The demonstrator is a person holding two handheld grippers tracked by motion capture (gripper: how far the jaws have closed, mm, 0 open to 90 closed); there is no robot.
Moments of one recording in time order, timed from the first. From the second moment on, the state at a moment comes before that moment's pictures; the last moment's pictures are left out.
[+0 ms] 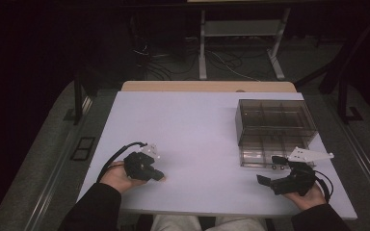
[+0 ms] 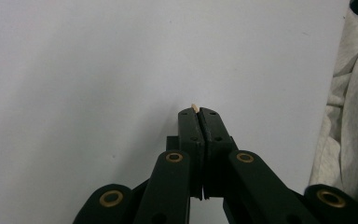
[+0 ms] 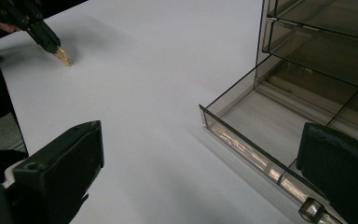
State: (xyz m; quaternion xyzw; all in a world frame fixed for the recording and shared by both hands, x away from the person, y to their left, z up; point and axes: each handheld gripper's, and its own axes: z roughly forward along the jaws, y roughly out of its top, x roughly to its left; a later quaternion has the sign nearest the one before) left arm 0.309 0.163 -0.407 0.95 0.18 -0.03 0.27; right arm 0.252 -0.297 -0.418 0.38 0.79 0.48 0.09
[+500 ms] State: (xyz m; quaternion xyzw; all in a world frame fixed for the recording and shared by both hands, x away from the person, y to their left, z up) left arm 0.321 0.149 -0.372 0.94 0.17 -0.02 0.31; right arm 0.252 -0.298 -0.417 0.38 0.78 0.48 0.09
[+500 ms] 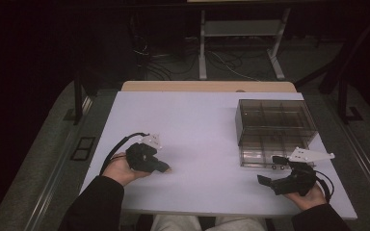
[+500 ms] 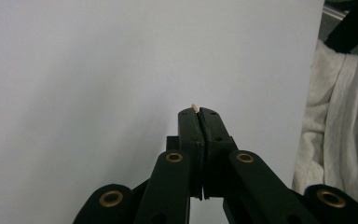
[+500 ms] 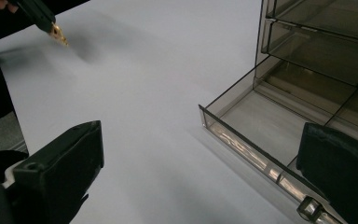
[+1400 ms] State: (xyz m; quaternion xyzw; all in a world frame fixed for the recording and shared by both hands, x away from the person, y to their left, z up) left arm 0.344 0.110 -0.317 0.93 0.14 0.00 0.33; right arm 0.248 -0.303 -0.417 0.39 0.78 0.48 0.09
